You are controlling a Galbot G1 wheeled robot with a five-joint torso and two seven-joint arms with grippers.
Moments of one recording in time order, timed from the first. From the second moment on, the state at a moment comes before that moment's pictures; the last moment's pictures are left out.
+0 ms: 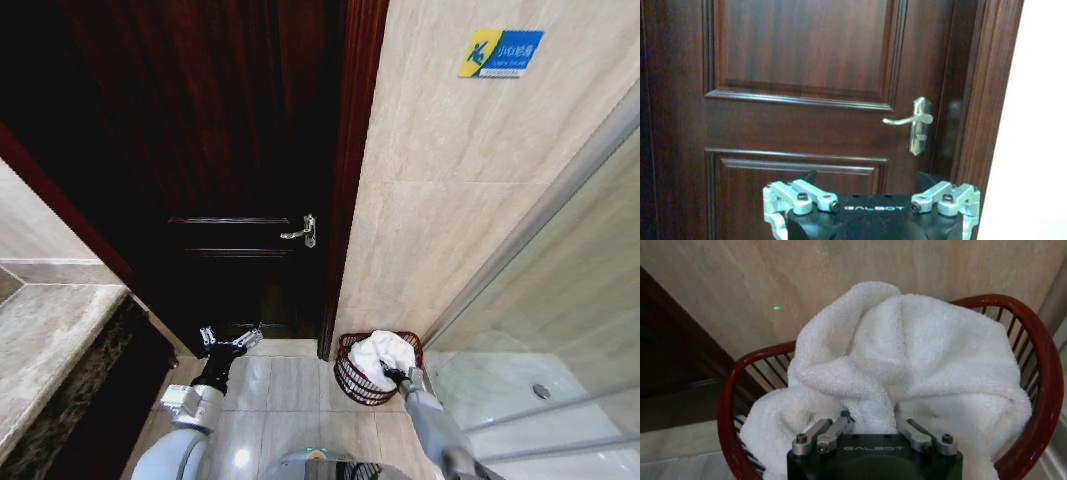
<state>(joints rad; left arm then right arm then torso) 1.83 -1.53 -0.63 -2.37 -0.17 0.06 0.11 -0.81 1.42 0.71 0.42 0.10 0.12 -0.39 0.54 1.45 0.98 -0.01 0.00</state>
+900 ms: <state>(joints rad) 1.83 -1.53 -0.63 -2.37 -0.17 0.06 0.11 -0.86 1.40 0.71 0.41 0.00 0.08 -0.38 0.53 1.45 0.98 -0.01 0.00</state>
